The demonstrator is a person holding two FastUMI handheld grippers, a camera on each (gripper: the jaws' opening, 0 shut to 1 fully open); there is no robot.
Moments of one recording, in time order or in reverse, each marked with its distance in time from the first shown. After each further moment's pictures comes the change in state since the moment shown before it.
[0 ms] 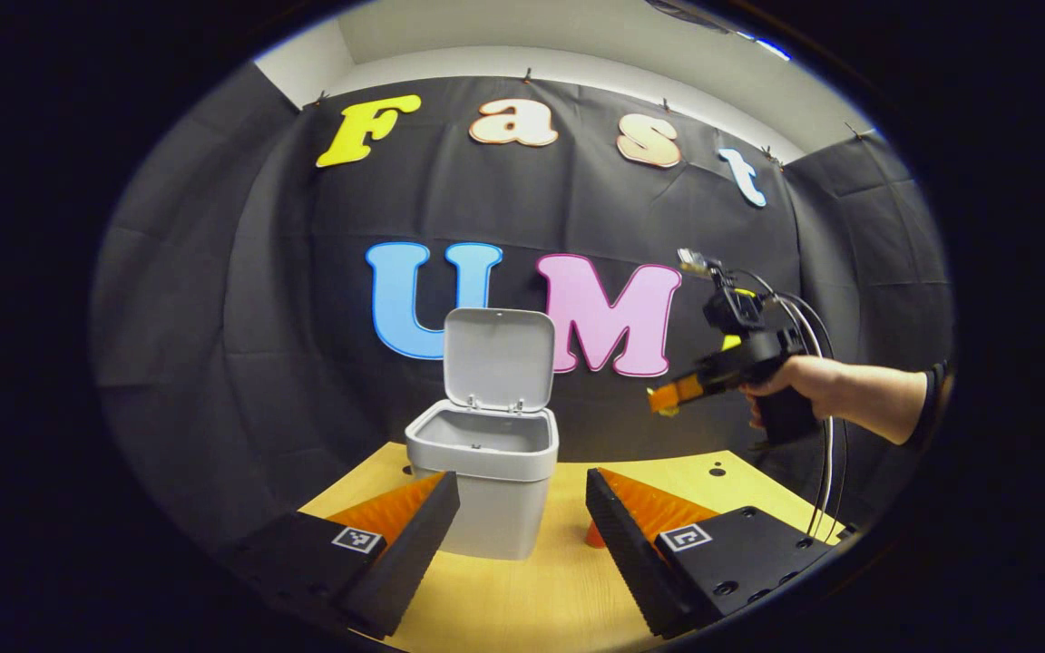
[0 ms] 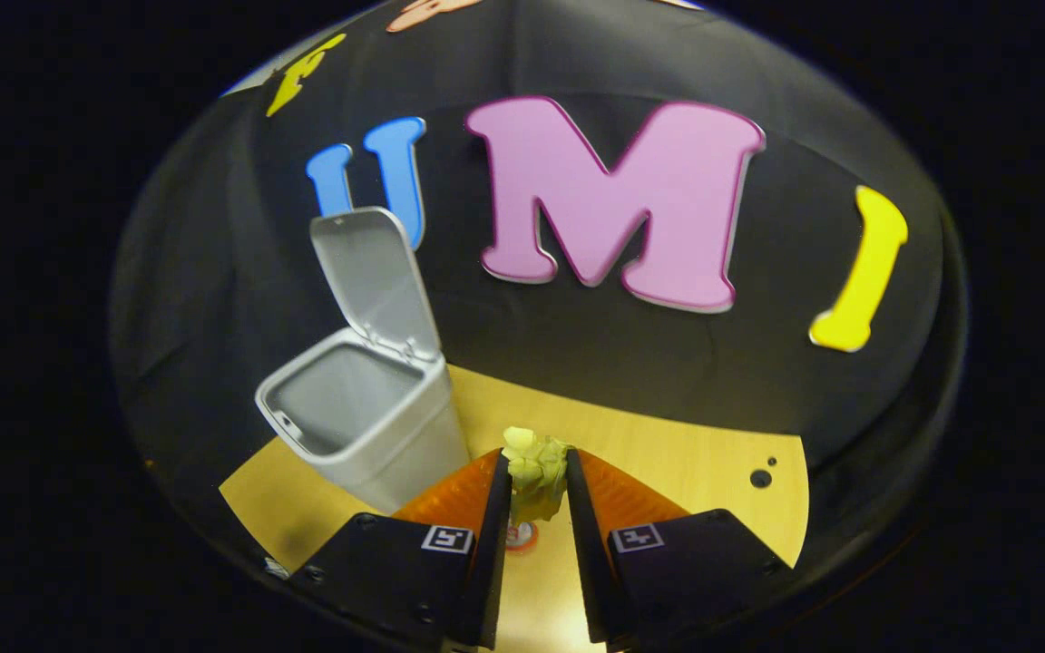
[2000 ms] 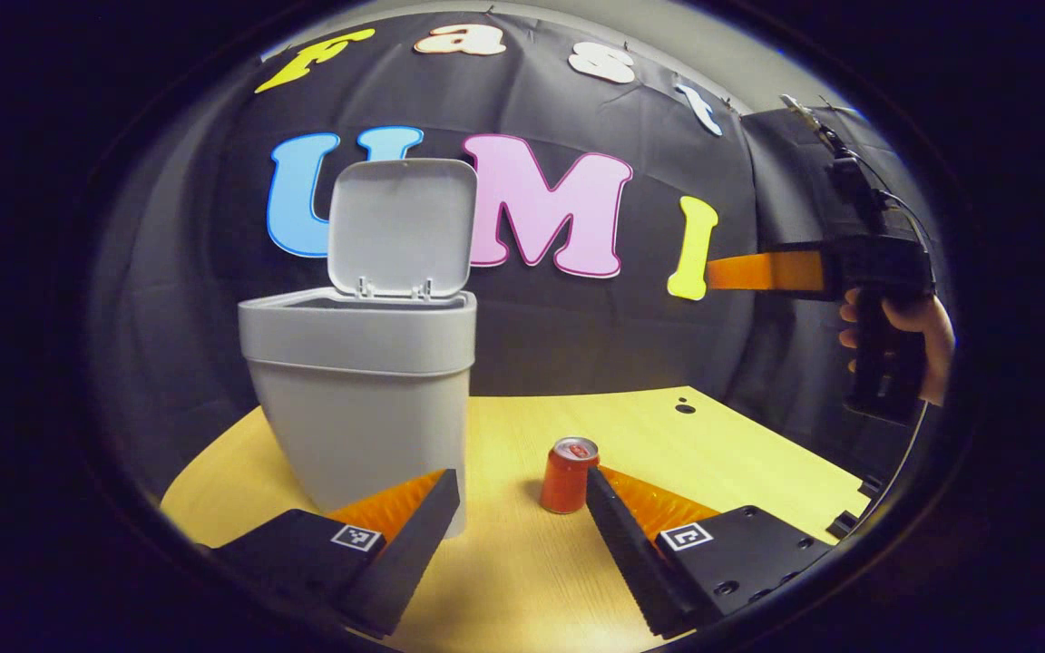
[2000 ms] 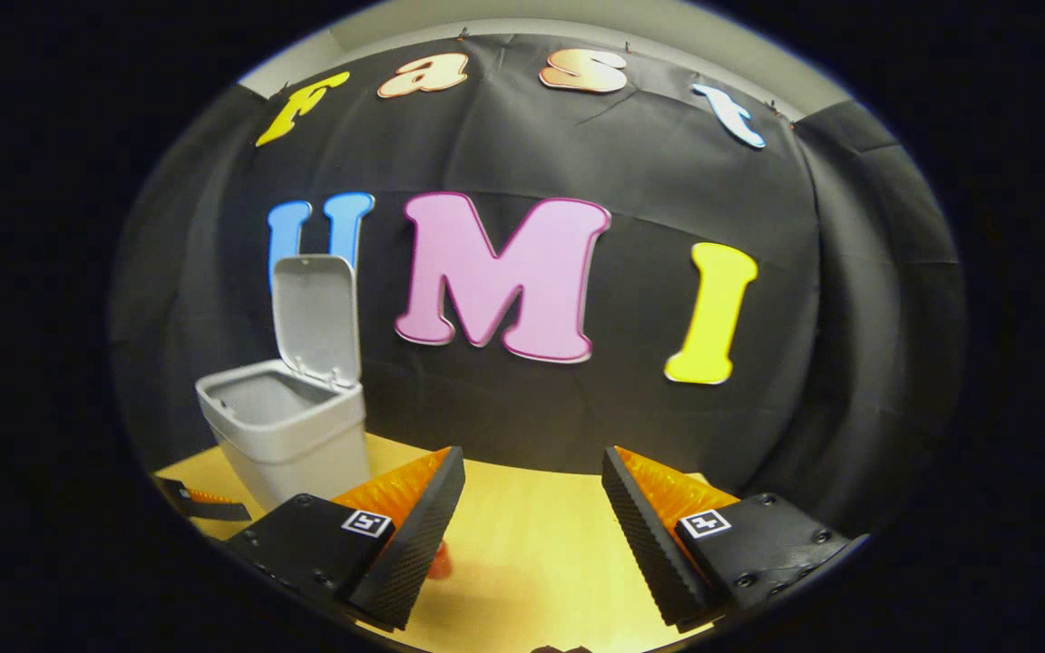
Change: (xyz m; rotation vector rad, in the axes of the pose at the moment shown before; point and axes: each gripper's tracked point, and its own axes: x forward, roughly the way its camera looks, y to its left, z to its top) left arm 0.136 -0.095 -0.190 0.037 0.186 -0.276; right arm -0.104 -0.095 -0.093 0.016 -0.361 -0.417
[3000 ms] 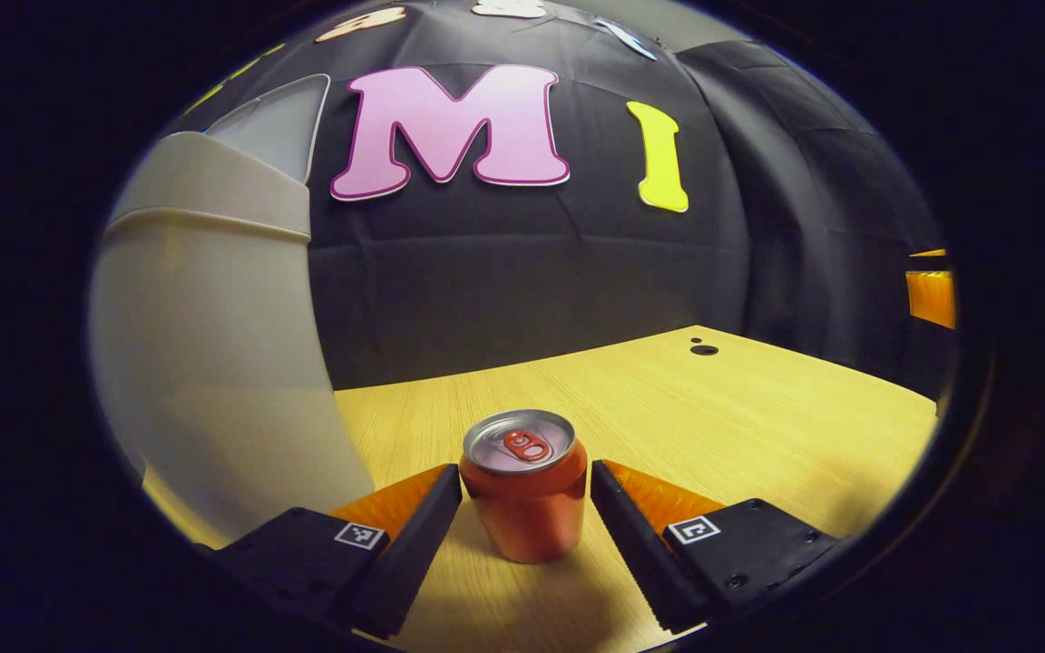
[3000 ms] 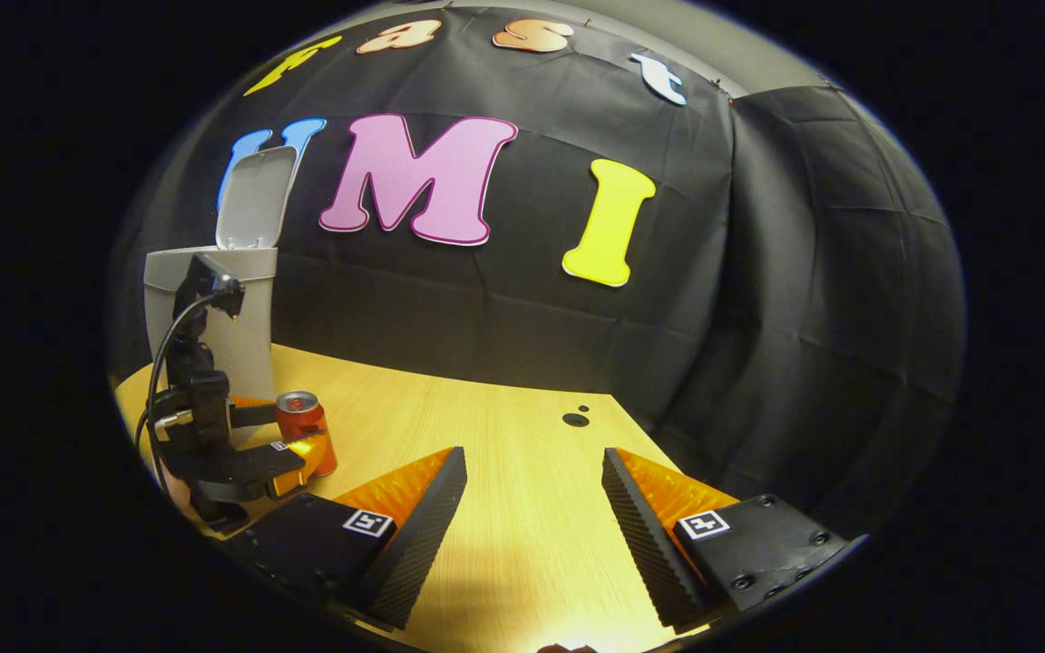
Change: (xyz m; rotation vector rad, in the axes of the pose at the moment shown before) left arm 0.179 -0.046 -0.090 0.165 0.053 -0.027; right arm -0.048 -0.080 -0.147 -0.043 0.125 -0.214
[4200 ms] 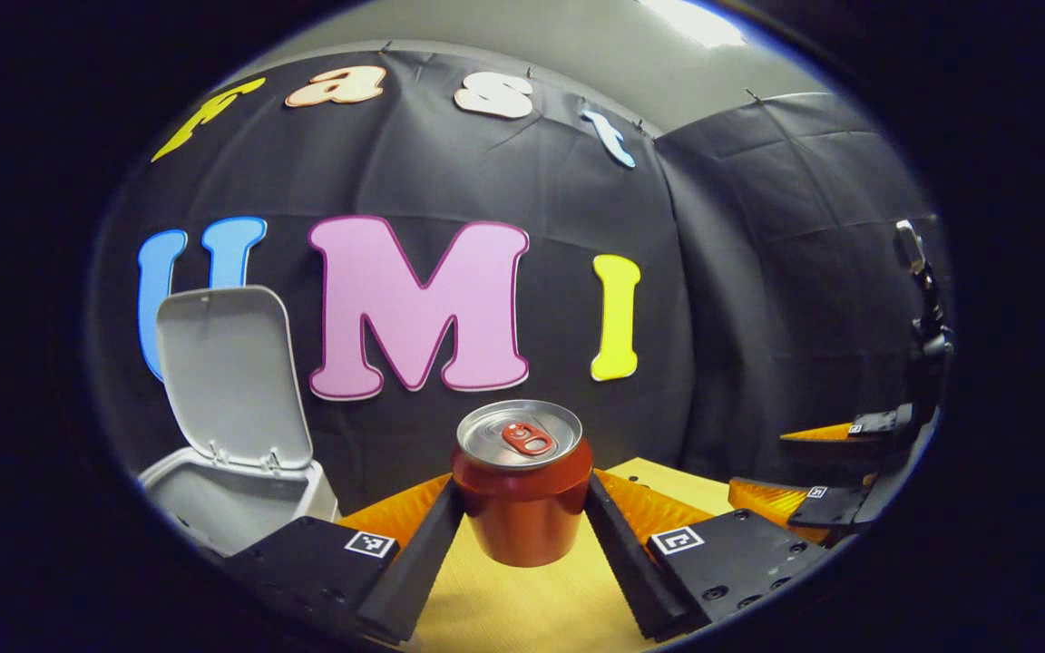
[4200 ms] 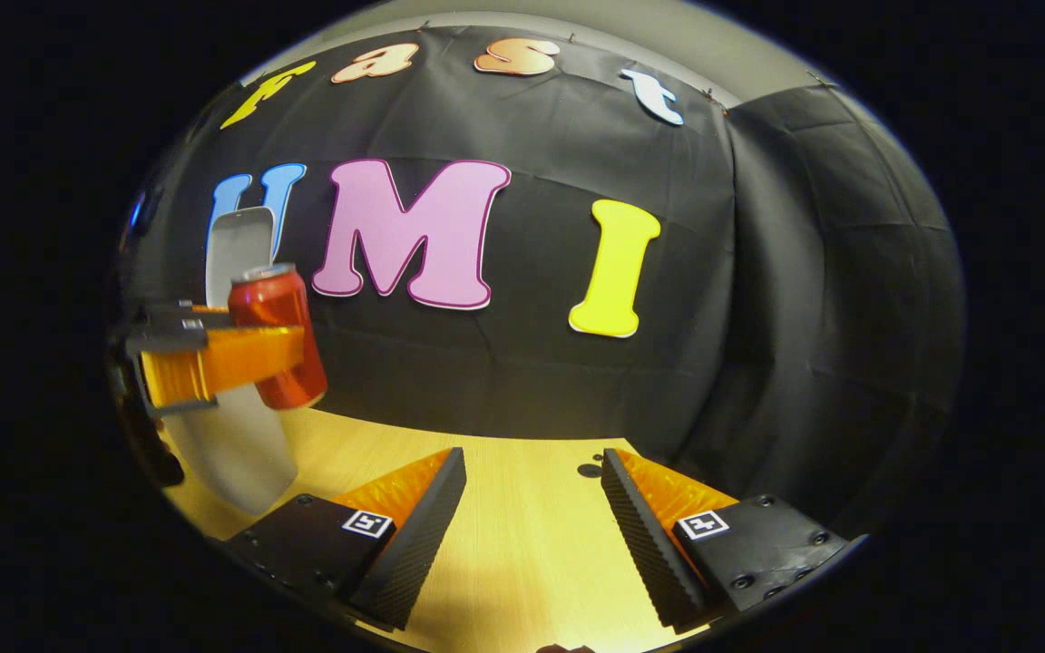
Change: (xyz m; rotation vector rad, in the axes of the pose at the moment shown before) left arm -0.106 -0.004 0.277 -0.005 -0.331 -0.149; right arm 0.020 0.011 0.100 0.058 -0.093 0.031
